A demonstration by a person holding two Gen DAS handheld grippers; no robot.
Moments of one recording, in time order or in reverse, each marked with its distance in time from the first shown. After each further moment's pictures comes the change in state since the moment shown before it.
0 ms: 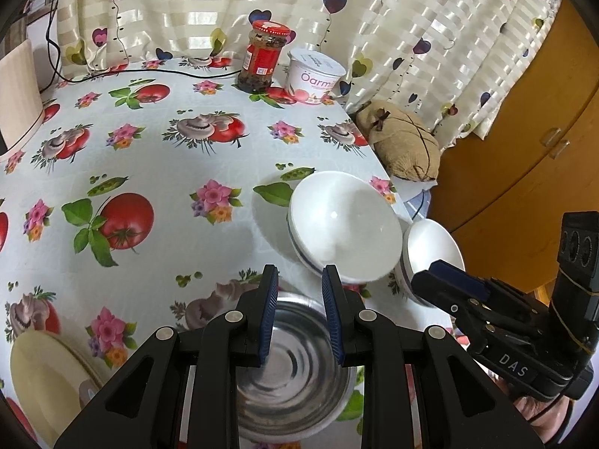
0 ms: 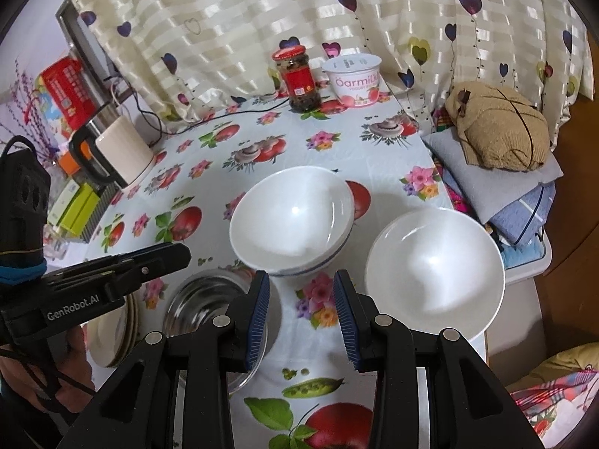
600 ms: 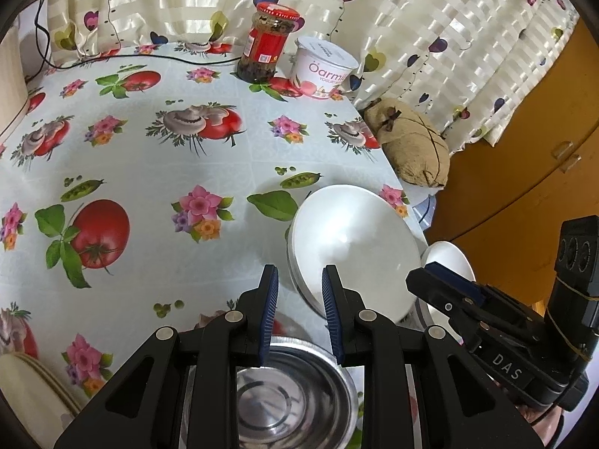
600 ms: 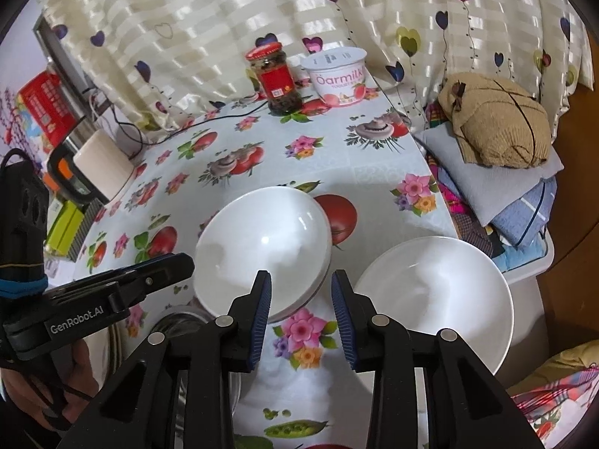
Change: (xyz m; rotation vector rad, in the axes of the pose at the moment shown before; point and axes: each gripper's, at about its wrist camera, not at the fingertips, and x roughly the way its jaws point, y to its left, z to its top) left arm 0.042 0.003 0.021 -0.049 0.037 -0.010; right arm 0.035 -0.023 0.024 0.053 0.013 -0.018
